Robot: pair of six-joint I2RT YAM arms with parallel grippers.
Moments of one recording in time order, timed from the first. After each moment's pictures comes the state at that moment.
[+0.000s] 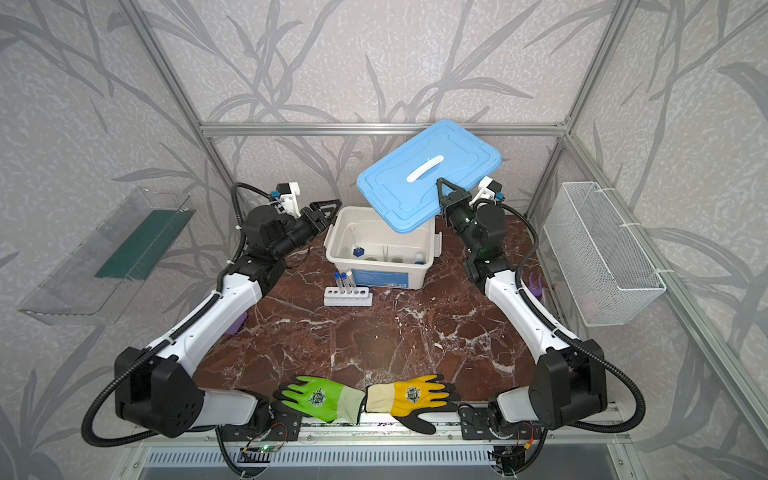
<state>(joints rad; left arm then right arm) -0.28 1.40 1.14 0.25 0.38 -1.01 0.29 1.41 1.16 0.51 -0.12 1.33</state>
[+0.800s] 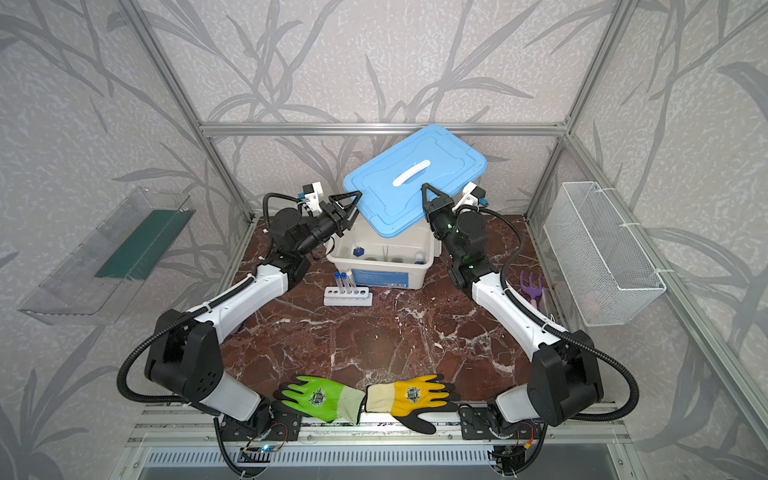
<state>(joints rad) -0.37 1.58 1.18 0.60 0.41 -1.36 0.41 1.44 1.12 0.57 0.00 1.29</state>
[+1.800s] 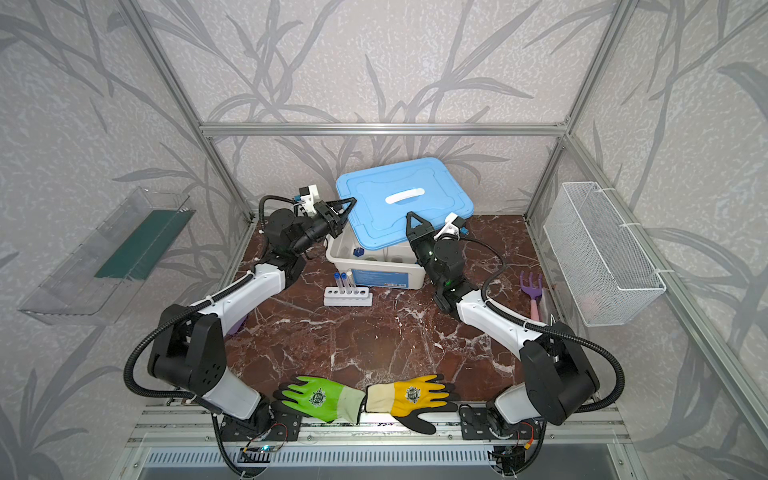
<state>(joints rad) -0.28 1.60 1.14 0.65 0.51 -1.38 0.56 1.46 0.90 0.70 0.17 1.29</state>
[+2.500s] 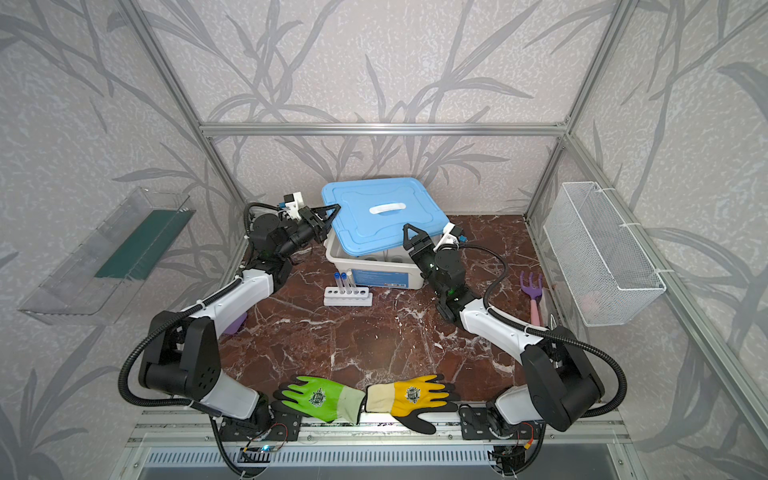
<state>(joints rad) -0.18 1.56 1.05 0.64 0.59 -1.38 0.53 1.42 0.79 0.67 0.12 1.17</state>
